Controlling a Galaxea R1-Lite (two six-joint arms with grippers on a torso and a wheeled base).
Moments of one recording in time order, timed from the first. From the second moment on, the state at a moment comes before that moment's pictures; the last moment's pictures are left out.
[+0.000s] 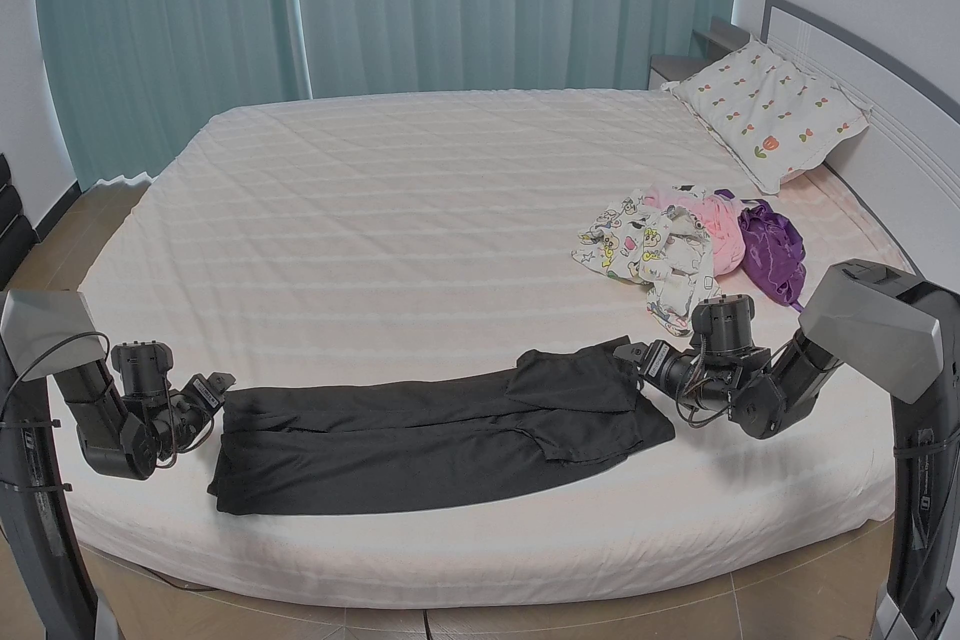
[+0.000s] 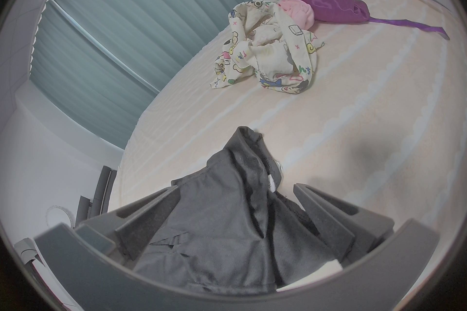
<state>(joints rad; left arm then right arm) 0.19 2.32 -0.64 -1.09 -0.05 -0.70 0.27 2.41 -1.04 -0.81 0.04 0.73</state>
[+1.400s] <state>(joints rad) 0.22 2.43 -0.93 -0.89 -0.08 -0.59 0.28 2.38 -0.82 -1.00 0.06 0.88</state>
